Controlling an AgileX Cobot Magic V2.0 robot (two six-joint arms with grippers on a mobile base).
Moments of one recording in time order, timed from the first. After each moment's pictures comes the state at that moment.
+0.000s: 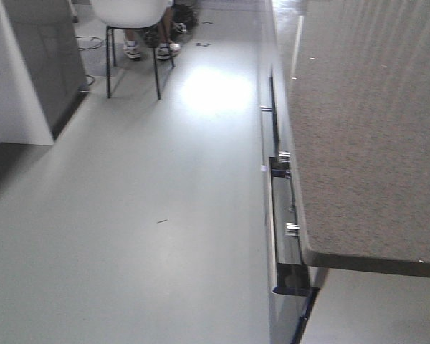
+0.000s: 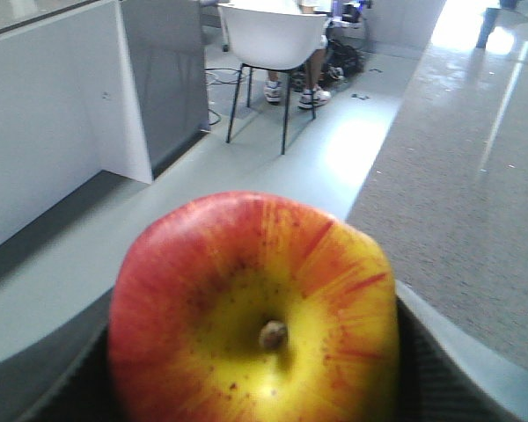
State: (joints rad) left arm 0.03 -0.01 0.02 -0.09 0.14 -0.01; right arm -0.02 0.79 -1.56 0.36 1.22 -0.23
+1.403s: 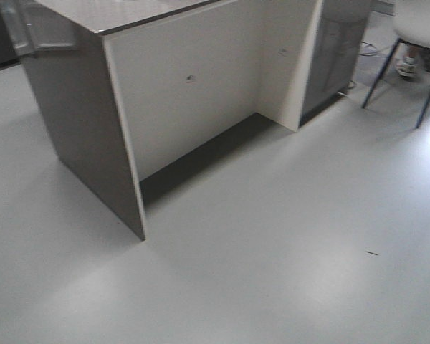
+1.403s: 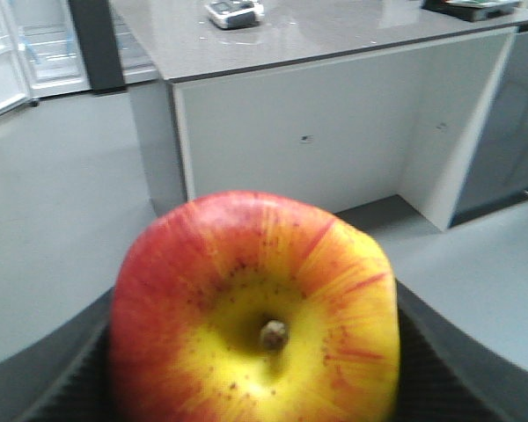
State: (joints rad) left arm 0.03 -0.01 0.02 -0.09 0.14 -0.01; right arm -0.02 0.79 -1.56 0.36 1.22 -0.23
